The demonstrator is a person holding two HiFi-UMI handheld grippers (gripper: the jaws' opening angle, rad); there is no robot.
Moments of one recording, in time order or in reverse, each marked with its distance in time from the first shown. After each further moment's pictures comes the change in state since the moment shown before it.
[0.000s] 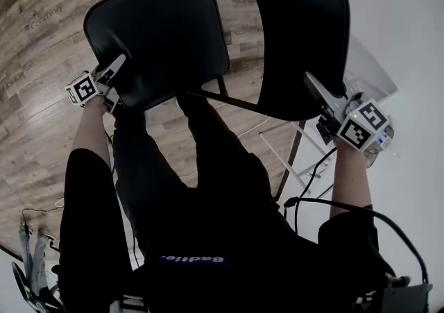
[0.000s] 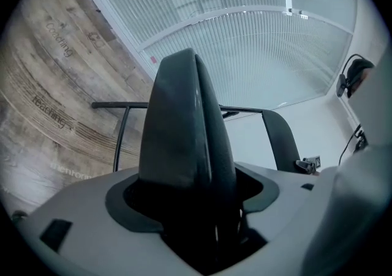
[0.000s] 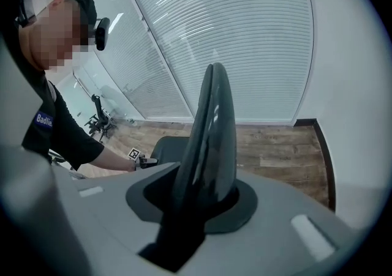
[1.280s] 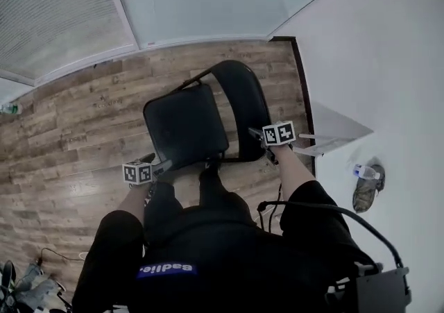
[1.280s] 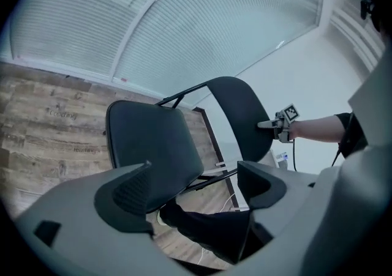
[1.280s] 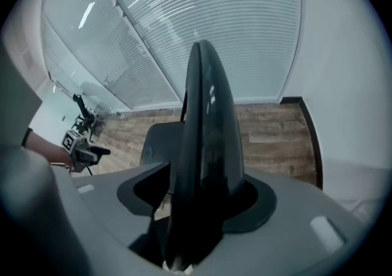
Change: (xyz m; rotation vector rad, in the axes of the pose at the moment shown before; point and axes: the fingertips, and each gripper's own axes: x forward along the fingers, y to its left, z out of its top) left arm -0.127 -0.271 -0.059 0.352 0.242 0.290; right arm -0.019 0.001 -0.019 0.146 0.169 -0.118
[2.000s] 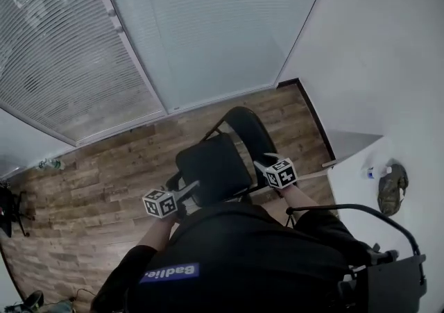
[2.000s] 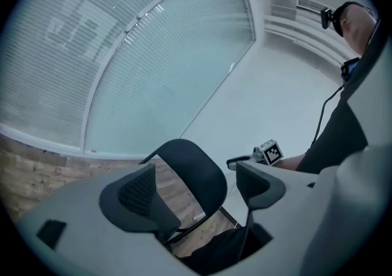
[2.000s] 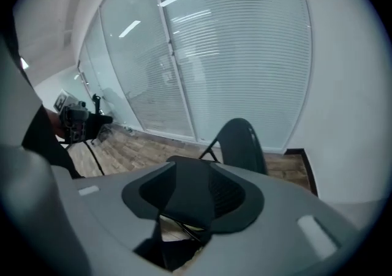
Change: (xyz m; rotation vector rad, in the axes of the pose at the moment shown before) left arm -0.142 -0.227 0.111 0.338 -0.387 -0.119; right arm -0.135 0.116 0.002 -0.250 -0.371 0.003
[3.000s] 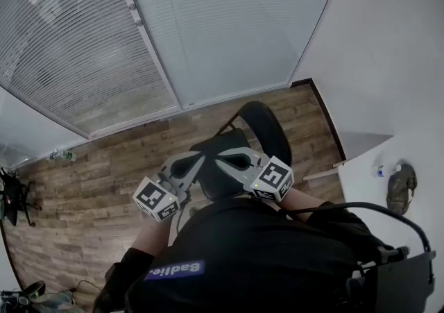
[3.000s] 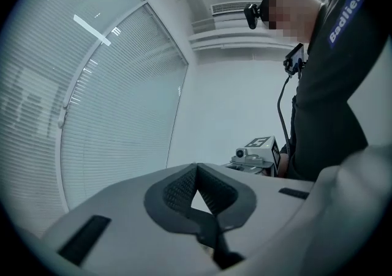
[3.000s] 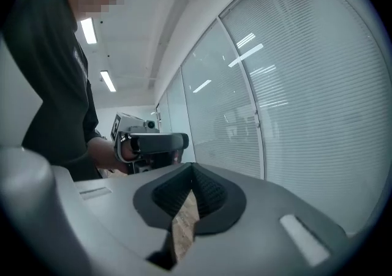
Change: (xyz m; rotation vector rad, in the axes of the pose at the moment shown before) left arm -0.077 -0.171 0.156 0.523 -0.265 -0.170; right arm -0.114 0.264 0.184 -0.324 -0.547 0.577
